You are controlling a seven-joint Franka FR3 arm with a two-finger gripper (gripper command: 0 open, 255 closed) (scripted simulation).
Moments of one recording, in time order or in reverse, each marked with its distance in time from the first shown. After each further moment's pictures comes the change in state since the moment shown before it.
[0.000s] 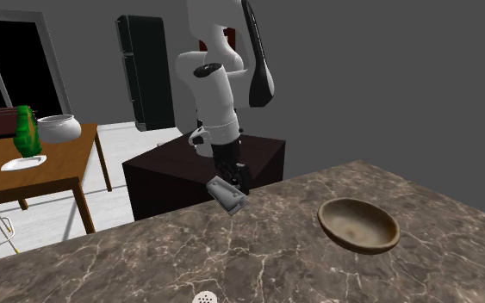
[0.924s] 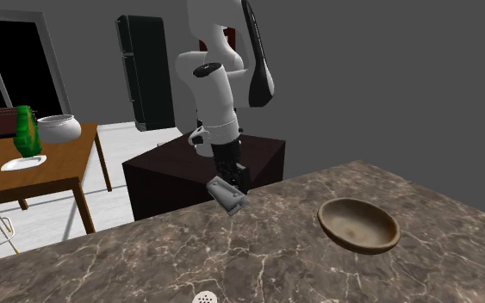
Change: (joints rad) arm 0.000 -0.004 0.000 -0.002 0.001 -0.002 0.001
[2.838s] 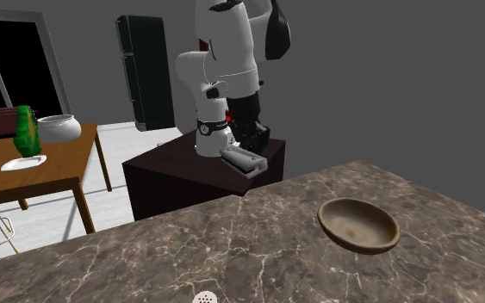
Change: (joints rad) arm 0.020 -0.373 0.048 0.100 -0.046 -0.441 0.191
